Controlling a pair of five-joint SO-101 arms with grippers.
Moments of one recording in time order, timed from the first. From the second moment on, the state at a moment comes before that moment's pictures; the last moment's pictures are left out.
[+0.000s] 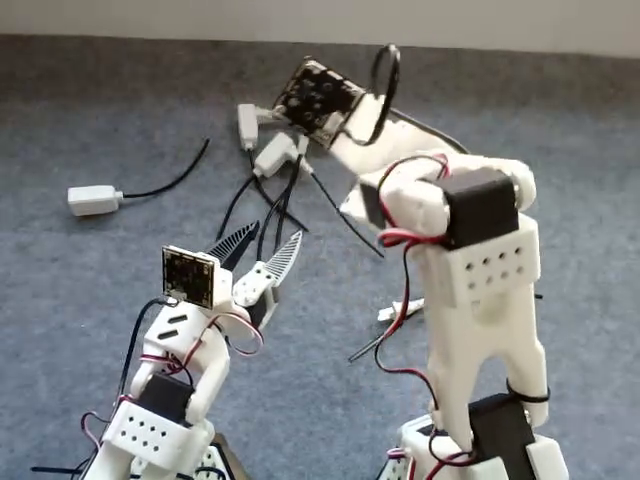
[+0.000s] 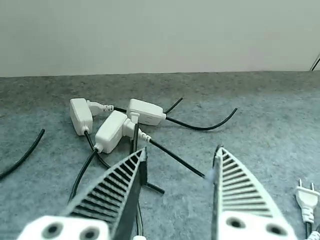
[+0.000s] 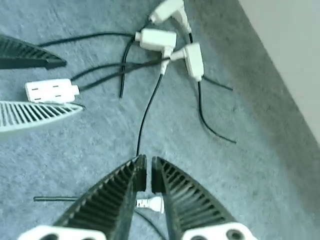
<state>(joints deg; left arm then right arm) 15.5 -88.4 96.7 10.9 9.5 -22.5 -13.9 -25.4 99.4 41.3</state>
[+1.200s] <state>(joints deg) 10.9 -52.4 75.4 17.4 9.5 -10.9 -35.2 39.8 79.3 72.4</state>
